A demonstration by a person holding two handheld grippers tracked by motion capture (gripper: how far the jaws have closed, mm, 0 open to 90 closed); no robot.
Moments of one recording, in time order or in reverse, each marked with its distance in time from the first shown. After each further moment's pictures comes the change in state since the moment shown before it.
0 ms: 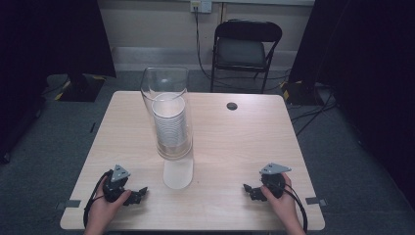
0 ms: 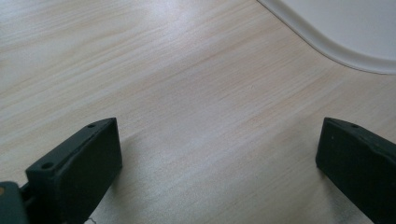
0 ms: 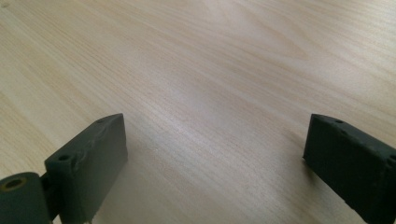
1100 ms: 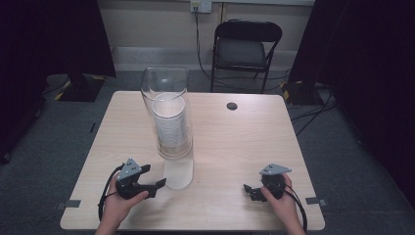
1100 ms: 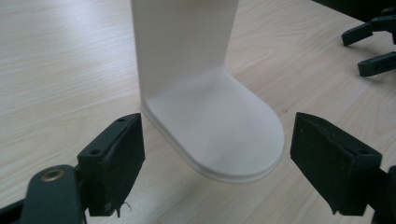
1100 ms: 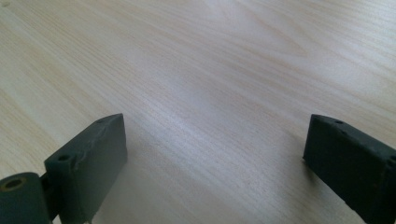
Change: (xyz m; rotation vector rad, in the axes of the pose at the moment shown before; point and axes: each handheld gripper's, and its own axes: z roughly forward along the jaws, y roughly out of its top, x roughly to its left) left arm -0.044 0.046 -0.011 -0.253 -0.204 0.009; right arm 0.002 -0.001 -0.001 0.000 -0.006 0.007
